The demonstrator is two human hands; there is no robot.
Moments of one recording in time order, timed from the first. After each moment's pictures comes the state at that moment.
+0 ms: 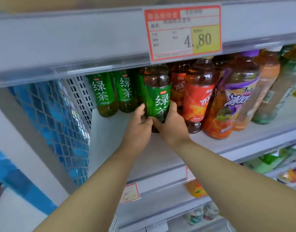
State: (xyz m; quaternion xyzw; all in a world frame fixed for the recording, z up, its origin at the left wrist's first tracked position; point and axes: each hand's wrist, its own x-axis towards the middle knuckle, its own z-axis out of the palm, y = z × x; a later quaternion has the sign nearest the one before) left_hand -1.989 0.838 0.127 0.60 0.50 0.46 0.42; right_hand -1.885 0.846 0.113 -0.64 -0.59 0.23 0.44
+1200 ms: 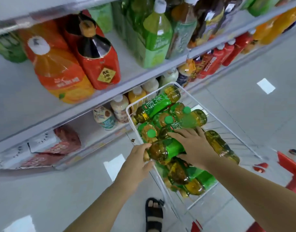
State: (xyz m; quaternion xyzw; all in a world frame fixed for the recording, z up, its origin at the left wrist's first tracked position) left_hand -1.718 0.560 -0.159 0.72 0.47 0.03 0.50; right_hand -1.504 0.523 -0.139 -0.69 -0.68 0.20 -0.15
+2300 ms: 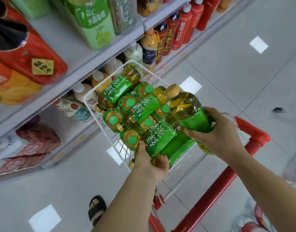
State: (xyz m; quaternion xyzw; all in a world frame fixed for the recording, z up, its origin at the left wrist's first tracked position) left_hand -1.578 0.489 -0.116 -0.26 0.66 0.12 0.69; right_hand -1.420 0.420 -0.084 -0.85 -0.35 0.28 0.28
